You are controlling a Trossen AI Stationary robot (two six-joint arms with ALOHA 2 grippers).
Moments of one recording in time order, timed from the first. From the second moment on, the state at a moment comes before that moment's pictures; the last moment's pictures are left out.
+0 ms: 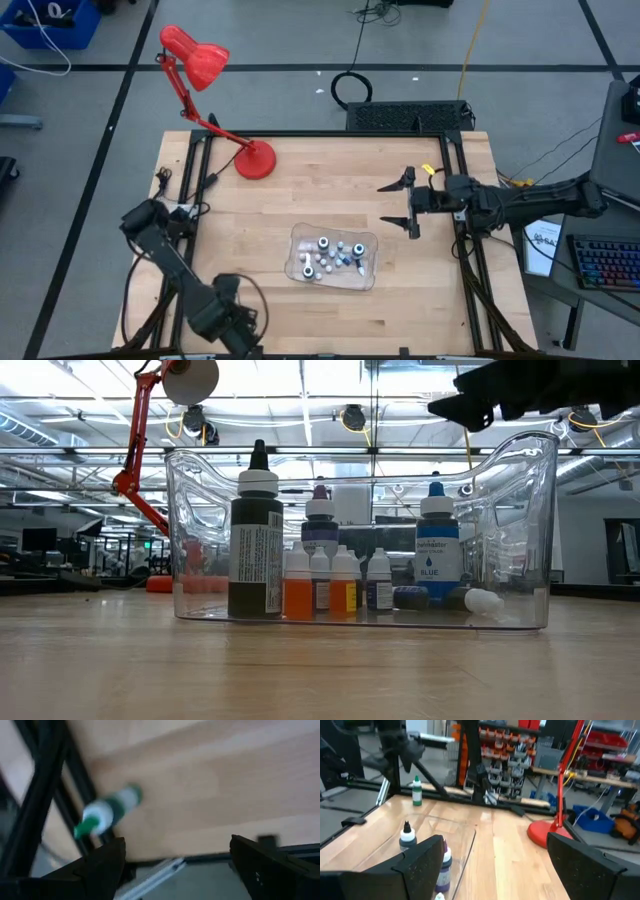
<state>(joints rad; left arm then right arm) -0.82 1.88 1.68 -1.54 0.19 -2.11 -0.02 0.73 0.41 0.23 -0.03 -0.13</state>
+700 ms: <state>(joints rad) -0.86 1.88 1.51 -1.47 0.35 -2.16 -0.02 0.73 0.19 0.78 -0.16 -0.17</state>
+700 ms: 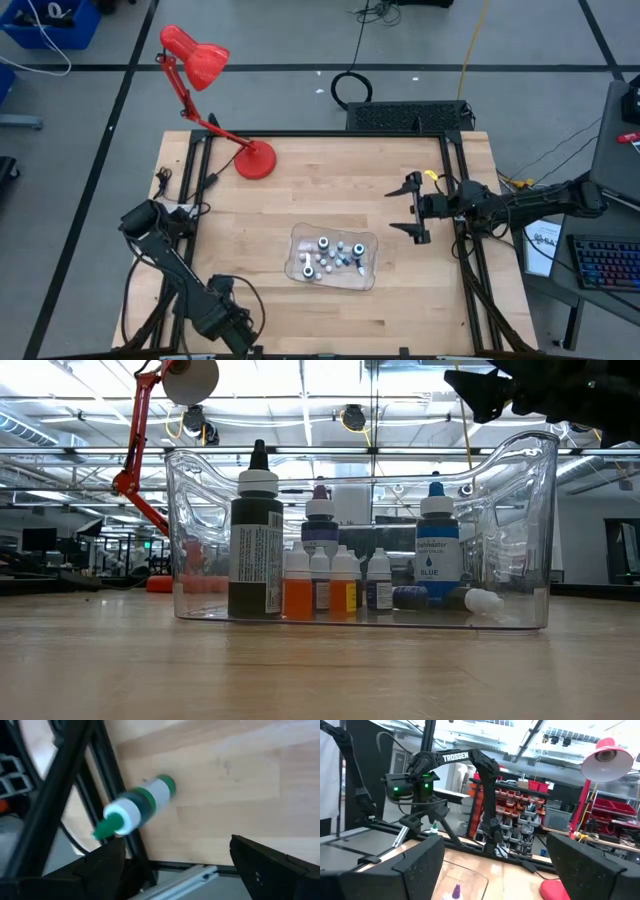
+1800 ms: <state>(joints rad) -0.88 1.88 1.36 -1.39 0.36 -2.17 -0.02 0.73 0.19 0.75 -0.16 -0.17</state>
